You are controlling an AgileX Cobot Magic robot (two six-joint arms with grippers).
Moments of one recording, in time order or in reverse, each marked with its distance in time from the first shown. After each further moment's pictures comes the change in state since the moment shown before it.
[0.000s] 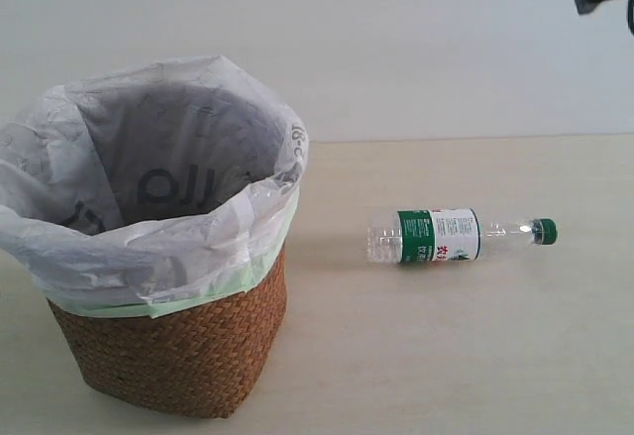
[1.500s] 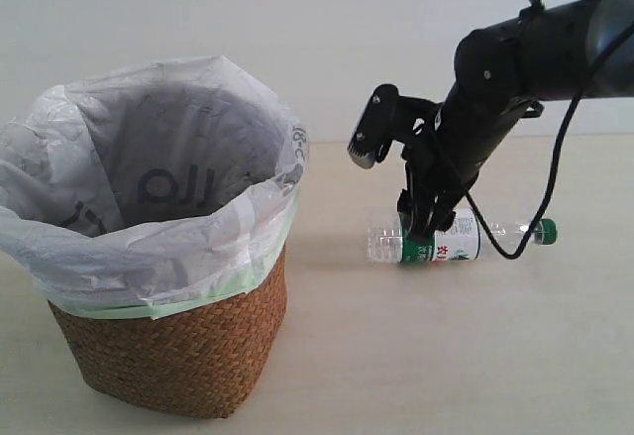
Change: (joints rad) left arm 0.000 0.000 0.000 0.000 0.000 0.000; right arm 0.132 0.431 0.144 0.391 -0.333 -1.013
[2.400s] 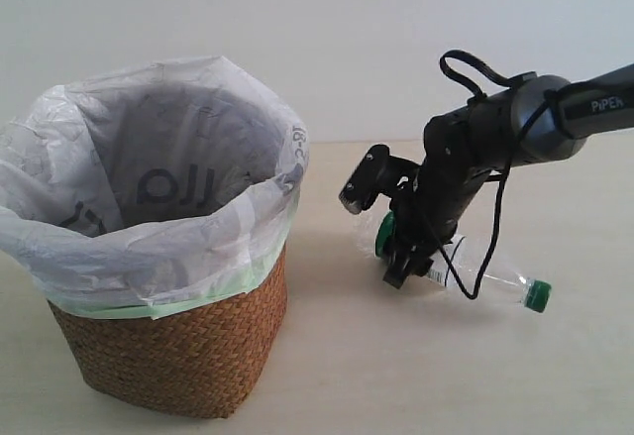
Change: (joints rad) left arm 0.000 0.000 0.000 0.000 0.000 0.000; right arm 0.000 0.204 -0.011 -0.002 -0.119 0.162
